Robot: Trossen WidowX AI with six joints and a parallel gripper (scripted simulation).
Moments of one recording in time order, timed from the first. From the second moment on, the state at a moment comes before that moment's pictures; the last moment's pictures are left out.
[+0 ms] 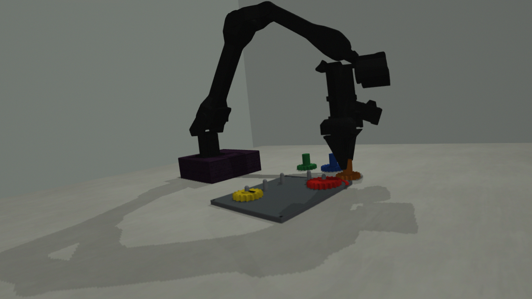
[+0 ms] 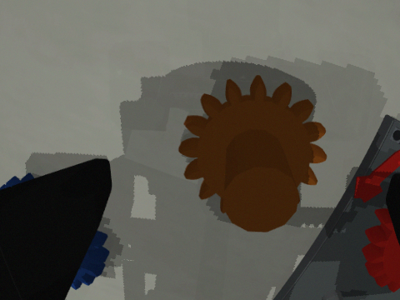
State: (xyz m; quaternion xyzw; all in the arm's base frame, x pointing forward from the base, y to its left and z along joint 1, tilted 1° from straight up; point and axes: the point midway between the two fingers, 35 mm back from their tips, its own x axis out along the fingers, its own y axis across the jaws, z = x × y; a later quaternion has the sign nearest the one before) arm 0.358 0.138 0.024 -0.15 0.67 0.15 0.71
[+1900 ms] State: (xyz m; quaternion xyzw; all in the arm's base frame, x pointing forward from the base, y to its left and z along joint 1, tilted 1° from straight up) arm 0.363 0.140 0.091 -0.15 0.67 0.15 0.71
